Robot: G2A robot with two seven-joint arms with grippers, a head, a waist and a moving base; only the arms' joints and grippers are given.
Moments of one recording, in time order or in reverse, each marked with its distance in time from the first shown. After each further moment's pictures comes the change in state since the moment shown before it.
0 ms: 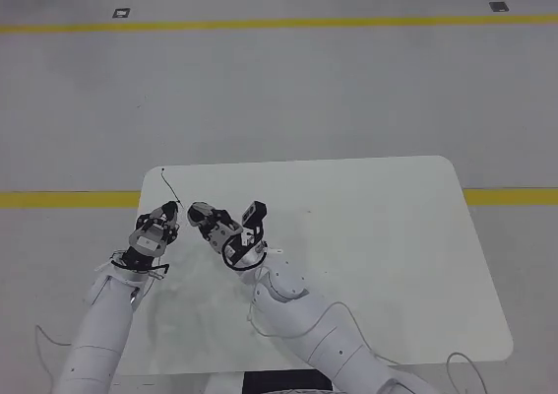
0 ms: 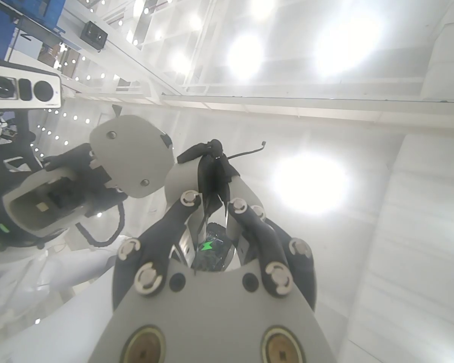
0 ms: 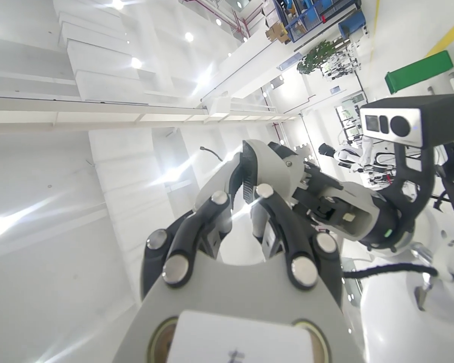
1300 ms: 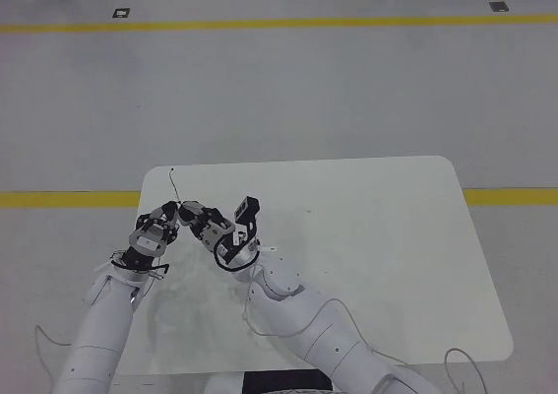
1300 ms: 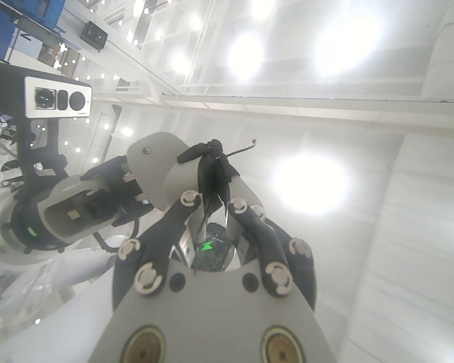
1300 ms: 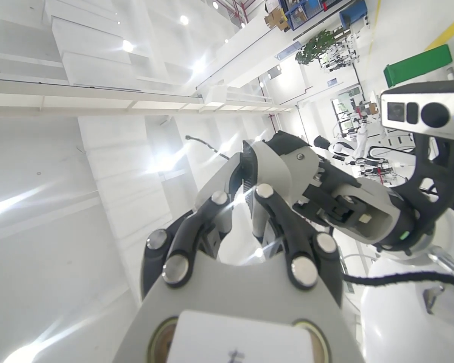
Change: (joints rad) left arm 0.000 0.000 0.000 0.000 0.000 0.000 0.000; right arm 0.029 -0.011 -0.024 0.016 -0.033 0.000 -0.010
